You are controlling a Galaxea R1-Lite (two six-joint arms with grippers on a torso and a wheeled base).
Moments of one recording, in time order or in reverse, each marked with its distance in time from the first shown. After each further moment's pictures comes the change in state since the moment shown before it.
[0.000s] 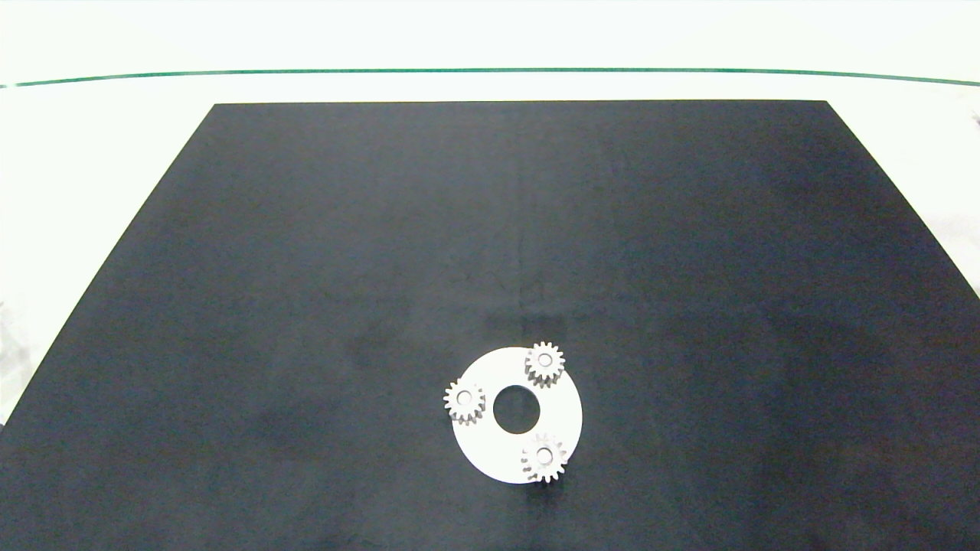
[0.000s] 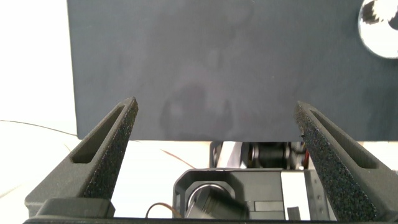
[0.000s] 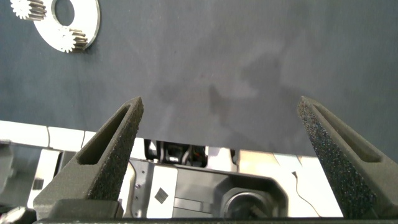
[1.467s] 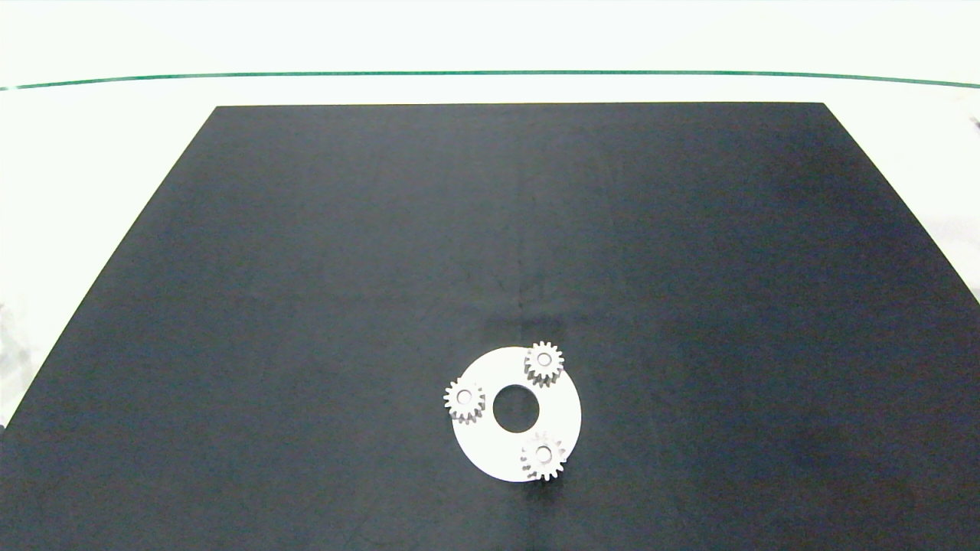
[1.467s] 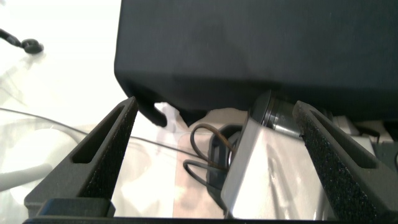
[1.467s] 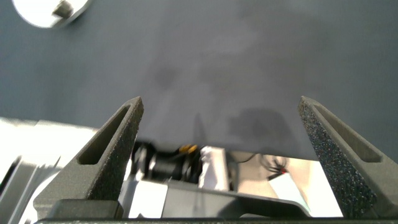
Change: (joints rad) left arm 0.164 -0.661 0.149 0.303 -0.004 0.137; right arm 0.139 -0.487 0.641 -0.451 -0.027 0.184
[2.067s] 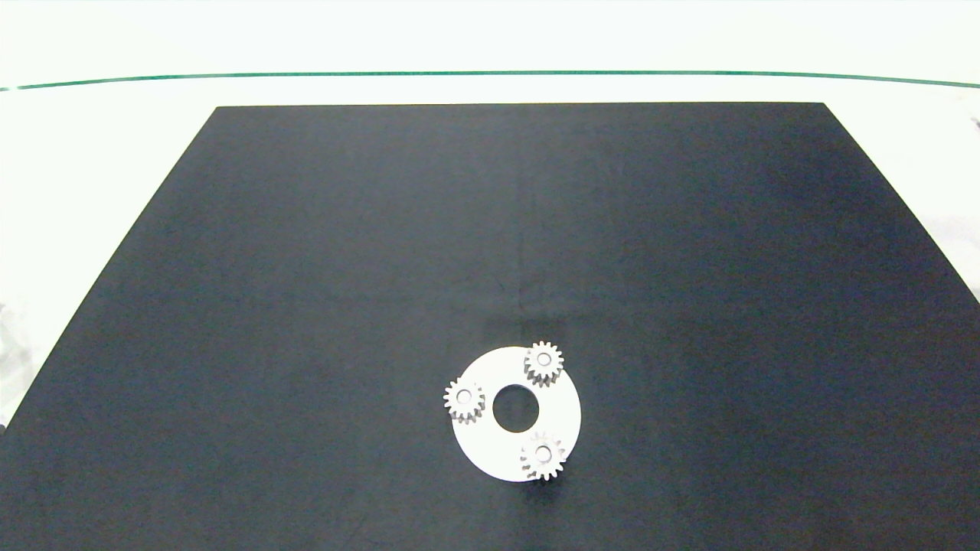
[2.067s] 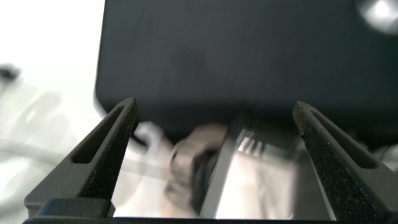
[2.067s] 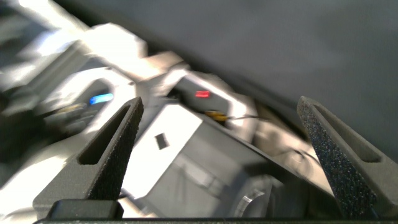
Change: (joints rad) left arm -0.003 -0.013 0.002 -0.121 -0.076 0.022; right arm 0.497 -0.258 0.090 0.169 -0.091 -0.007
